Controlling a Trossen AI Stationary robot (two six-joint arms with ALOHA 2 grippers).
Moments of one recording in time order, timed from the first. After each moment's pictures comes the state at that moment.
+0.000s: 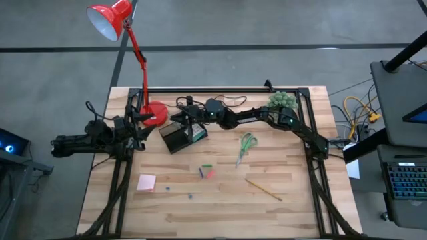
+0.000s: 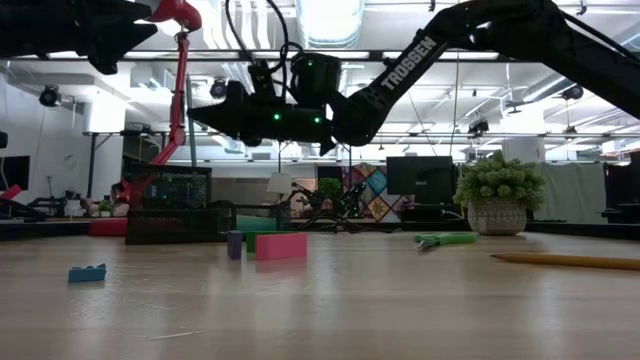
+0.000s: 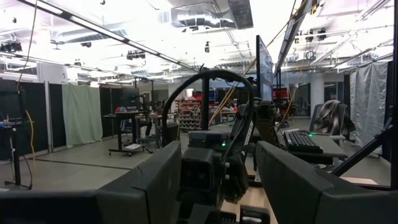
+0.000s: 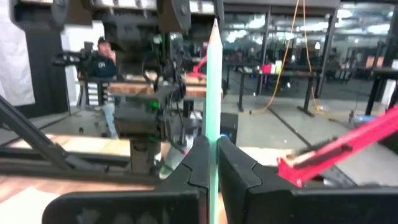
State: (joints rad) left arm 0.00 0.03 0.19 0.13 -0.30 0.12; right arm -0.24 2.41 1.66 0.86 -0.34 -0.03
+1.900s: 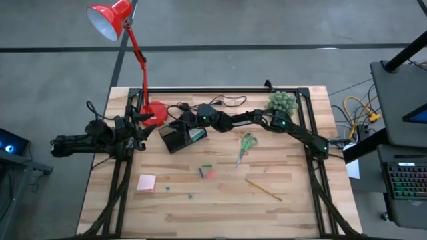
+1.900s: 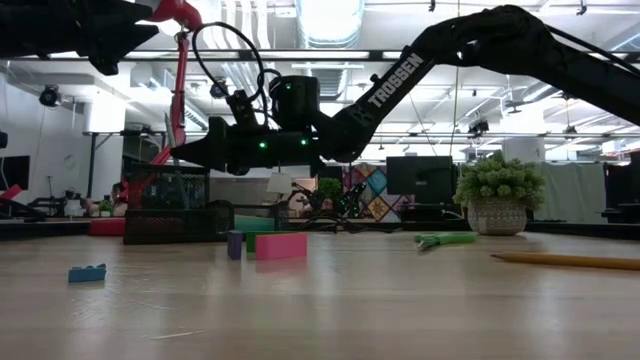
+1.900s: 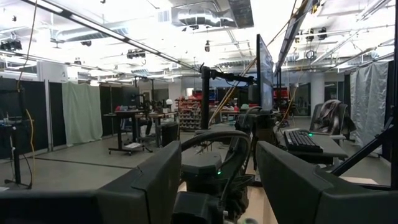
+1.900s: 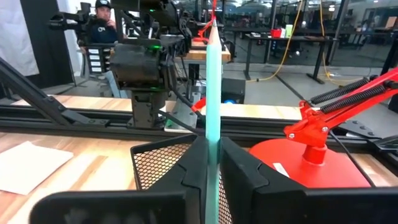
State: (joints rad) left arm 0.00 0.05 0.19 0.14 -0.30 0.12; right arm -0.23 2.53 1.78 0.71 -0.34 -0.05
